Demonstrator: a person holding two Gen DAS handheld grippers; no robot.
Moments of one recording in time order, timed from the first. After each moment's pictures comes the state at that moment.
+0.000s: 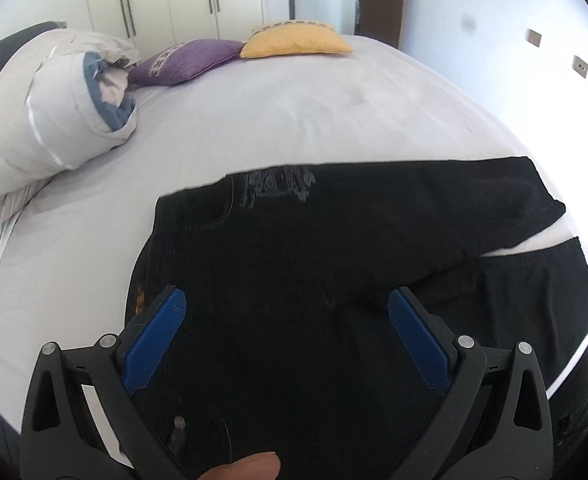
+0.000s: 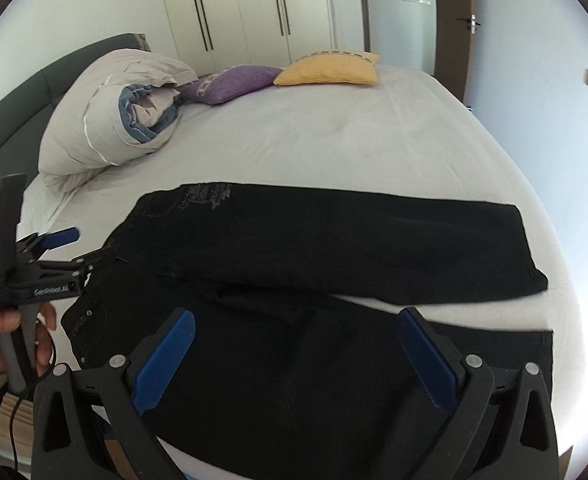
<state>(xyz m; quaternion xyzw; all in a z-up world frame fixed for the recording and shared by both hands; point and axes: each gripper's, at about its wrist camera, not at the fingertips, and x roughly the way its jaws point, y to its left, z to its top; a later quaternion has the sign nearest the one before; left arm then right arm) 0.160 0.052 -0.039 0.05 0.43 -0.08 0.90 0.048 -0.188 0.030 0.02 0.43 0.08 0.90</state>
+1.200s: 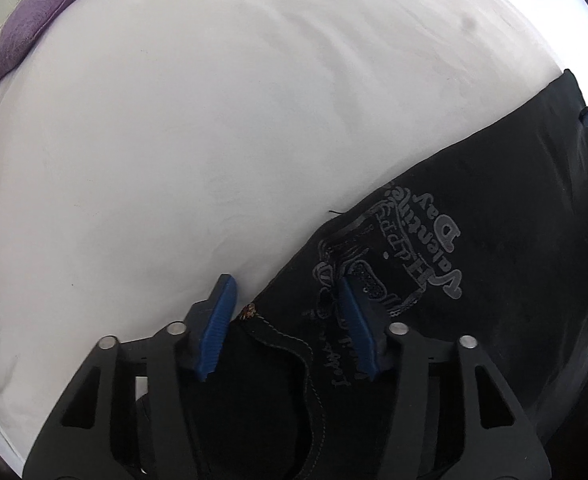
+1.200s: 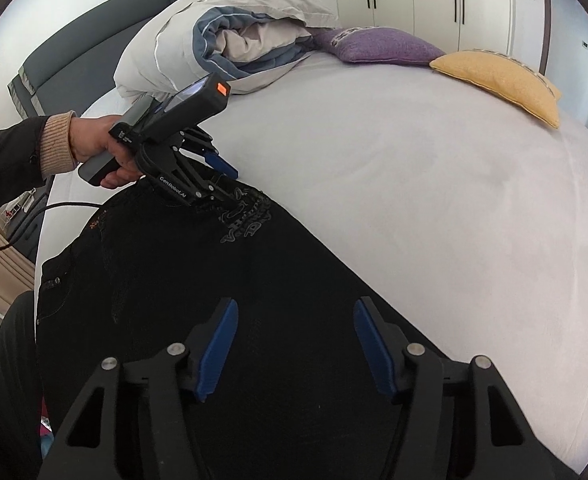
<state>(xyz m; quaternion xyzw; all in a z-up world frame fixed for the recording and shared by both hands) 0.458 0.080 -0.195 0.17 0.61 -0.24 0.74 0.288 -0.155 -0.057 -0.11 0.46 0.35 0.81</state>
